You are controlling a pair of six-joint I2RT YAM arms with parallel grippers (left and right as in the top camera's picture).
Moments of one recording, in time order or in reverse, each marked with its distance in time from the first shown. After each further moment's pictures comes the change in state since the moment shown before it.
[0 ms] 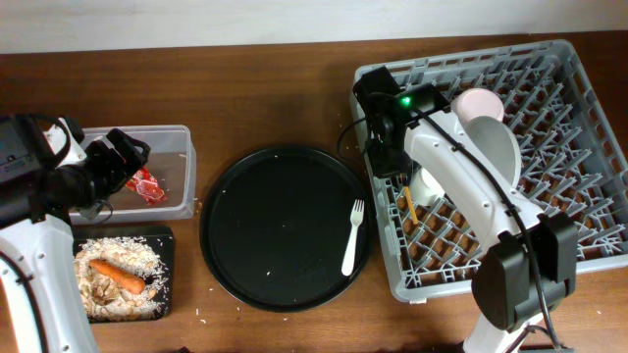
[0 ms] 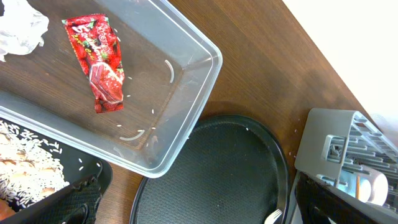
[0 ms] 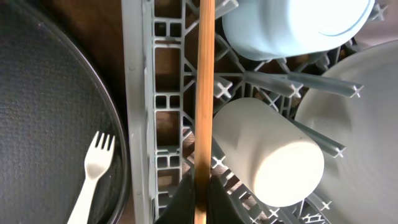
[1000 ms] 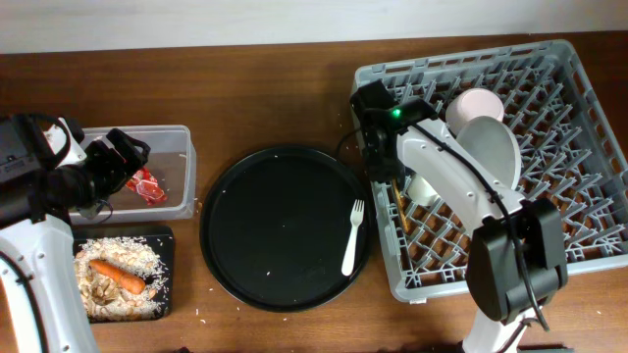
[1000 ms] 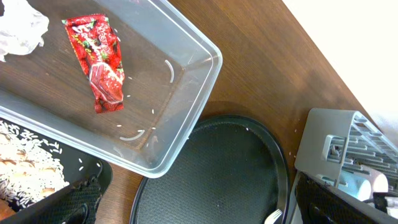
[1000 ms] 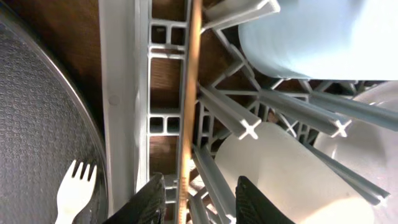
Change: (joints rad) left arm 0.000 0.000 0.000 0.000 0.000 0.000; right arm -0.005 0.042 -0.119 0.159 0.019 -0.051
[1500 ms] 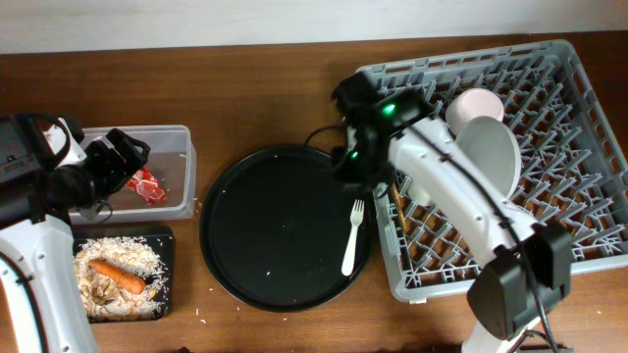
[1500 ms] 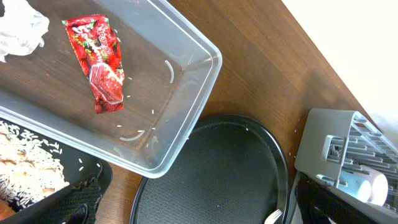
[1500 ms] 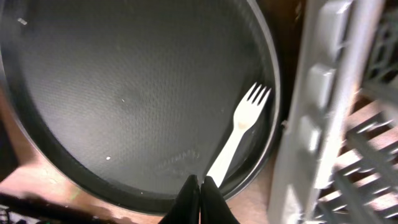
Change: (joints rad) left arm 0.000 -0.002 0.000 0.000 0.000 0.000; right arm 0.111 -0.057 0.141 -0.185 -0.436 0.277
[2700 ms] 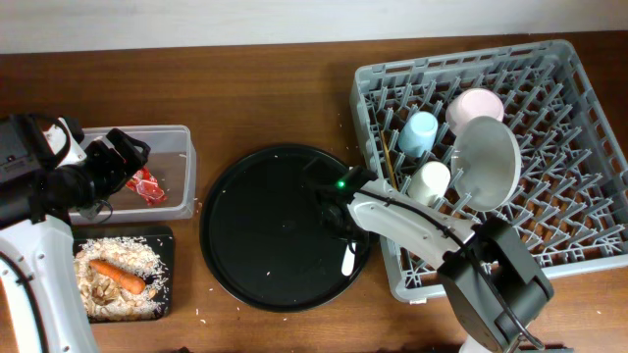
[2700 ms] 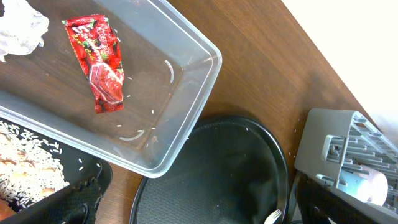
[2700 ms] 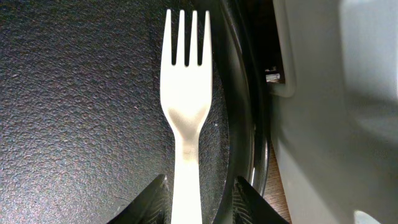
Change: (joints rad) left arm 0.000 0.000 0.000 0.000 0.000 0.000; right arm 0.195 0.003 -0.459 0.317 0.333 0.486
